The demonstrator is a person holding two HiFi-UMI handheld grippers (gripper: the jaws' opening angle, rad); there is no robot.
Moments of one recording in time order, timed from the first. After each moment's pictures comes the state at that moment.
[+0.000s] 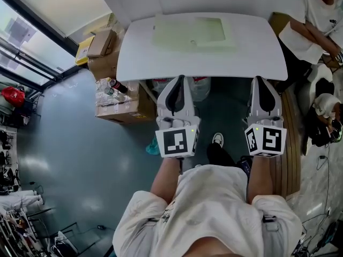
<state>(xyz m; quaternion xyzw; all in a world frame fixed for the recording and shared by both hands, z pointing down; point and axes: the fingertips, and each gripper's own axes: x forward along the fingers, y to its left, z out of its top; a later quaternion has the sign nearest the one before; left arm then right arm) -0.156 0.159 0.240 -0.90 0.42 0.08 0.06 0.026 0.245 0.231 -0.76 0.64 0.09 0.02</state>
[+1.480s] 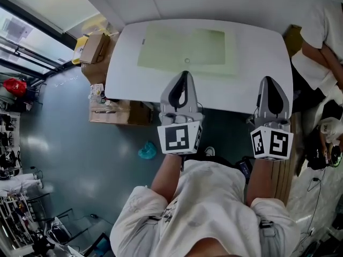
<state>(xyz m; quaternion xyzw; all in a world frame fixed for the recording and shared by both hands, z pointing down) 0.020 -0.024 0.256 -0.88 0.46 0.05 0.03 0.214 0.058 0.241 -0.74 0.67 0.05 0.03</state>
